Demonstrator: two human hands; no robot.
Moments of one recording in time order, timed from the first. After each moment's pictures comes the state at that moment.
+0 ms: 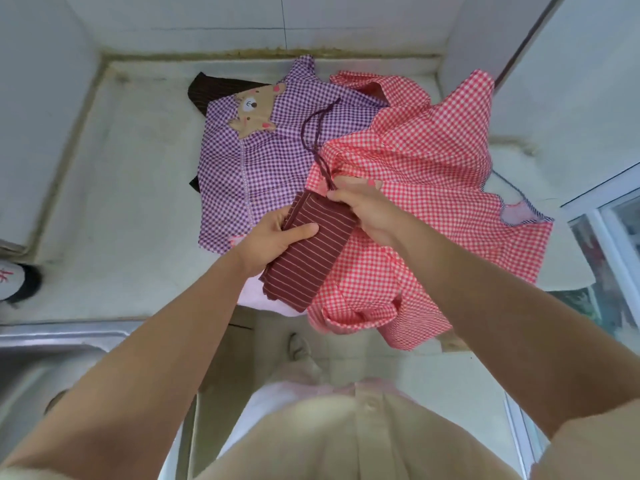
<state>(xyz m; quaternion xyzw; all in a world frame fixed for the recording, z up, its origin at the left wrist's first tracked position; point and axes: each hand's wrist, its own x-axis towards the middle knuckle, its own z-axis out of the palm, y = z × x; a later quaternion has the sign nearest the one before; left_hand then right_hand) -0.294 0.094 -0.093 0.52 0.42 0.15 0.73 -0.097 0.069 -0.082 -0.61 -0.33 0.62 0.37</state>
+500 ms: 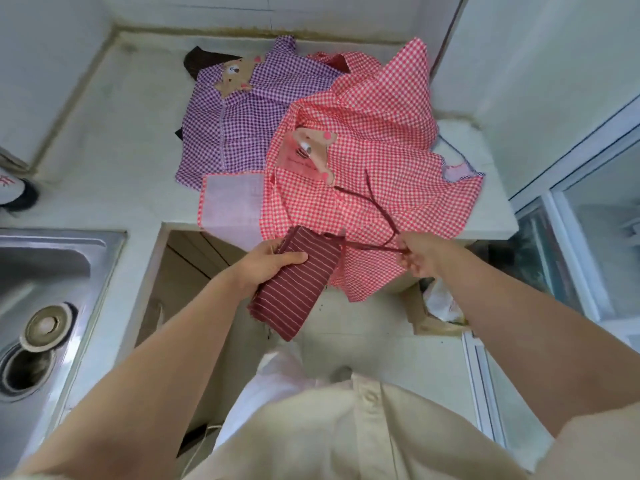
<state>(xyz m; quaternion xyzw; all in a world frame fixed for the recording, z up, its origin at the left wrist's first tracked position) -0.273 -0.103 -0.109 0.46 0.50 0.08 0.73 0.013 -0.153 -0.110 -0.78 -0.14 0.58 0.19</state>
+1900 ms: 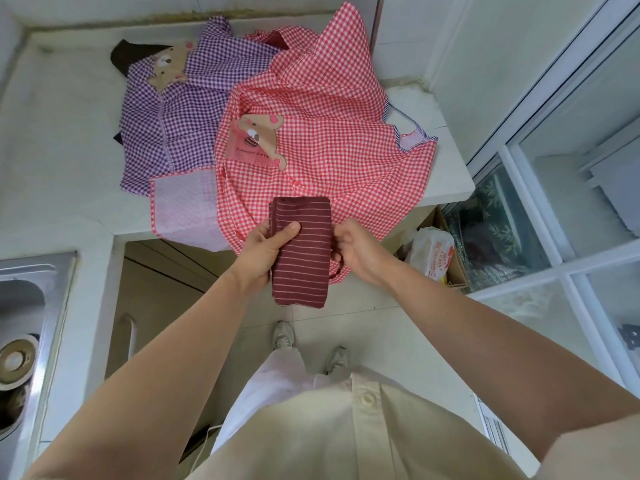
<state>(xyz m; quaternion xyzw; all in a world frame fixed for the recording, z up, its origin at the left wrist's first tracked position) -0.208 -0.125 -0.119 0.38 0.47 0.22 0.76 -0.038 -0.195 -0.126 -0.57 -0.24 0.64 0.45</state>
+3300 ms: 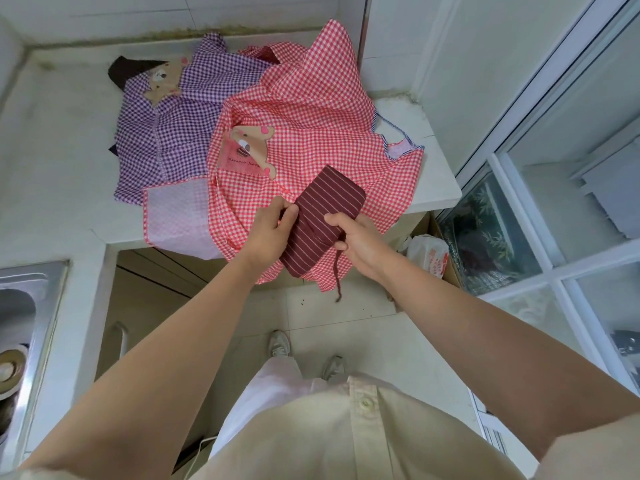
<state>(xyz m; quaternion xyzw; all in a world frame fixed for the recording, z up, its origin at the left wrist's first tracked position) -0.170 -0.114 -0.098 0.72 0.46 0.21 0.48 -0.021 -0.194 -0.094 -0.54 -0.17 0.60 0.57</state>
